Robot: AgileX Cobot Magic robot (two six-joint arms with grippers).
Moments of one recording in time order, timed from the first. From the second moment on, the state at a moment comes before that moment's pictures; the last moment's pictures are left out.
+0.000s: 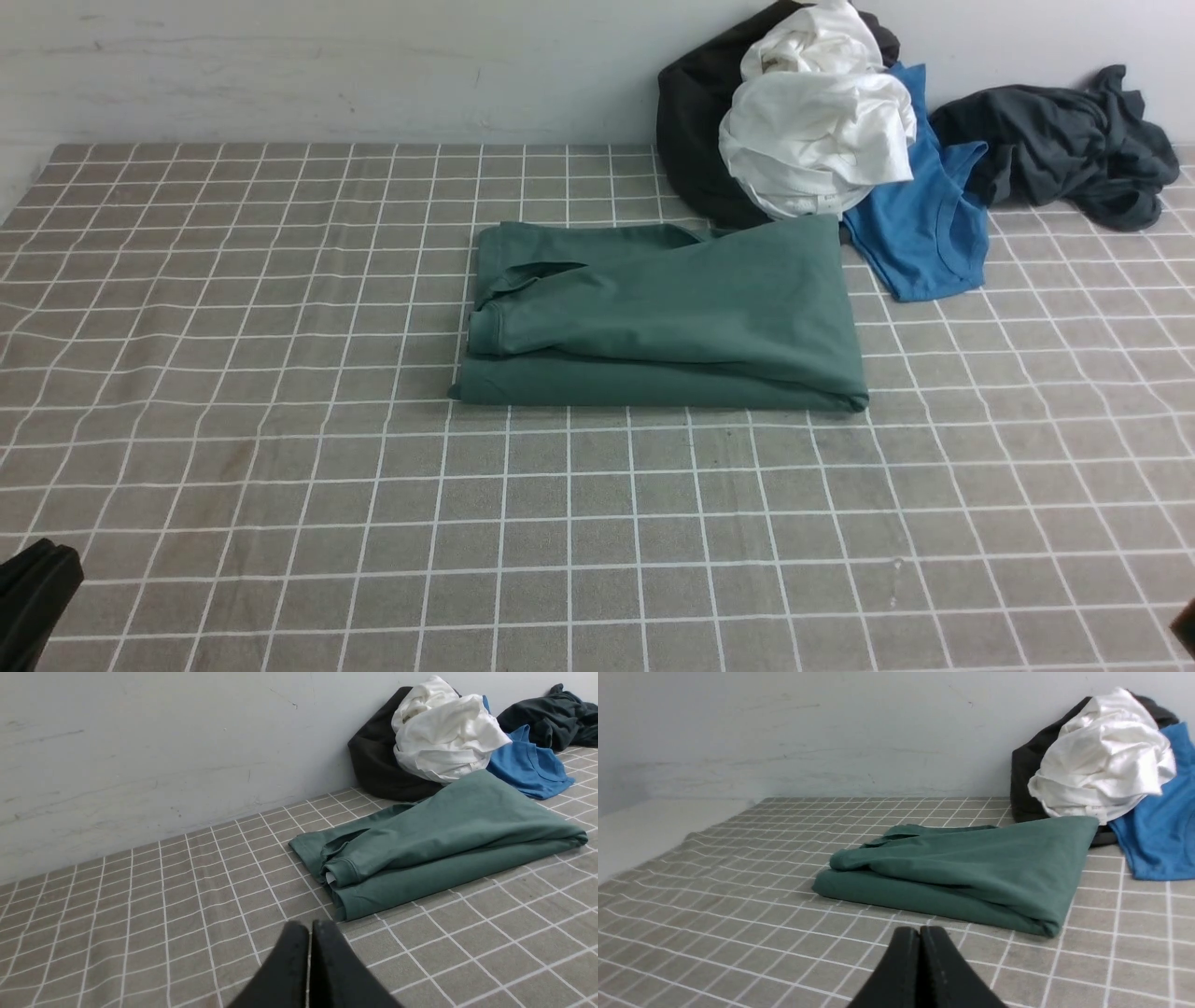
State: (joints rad) right arm 0.41 0.01 -0.11 0.23 0.33 -0.13; left arm -0.06 0.06 -0.22 -0.63 0.39 0.71
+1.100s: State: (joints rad) right arm 0.02 -0.01 0.03 -0.01 0.35 0.05; left arm -0.06 0.06 -0.22 -0.62 0.40 0.71
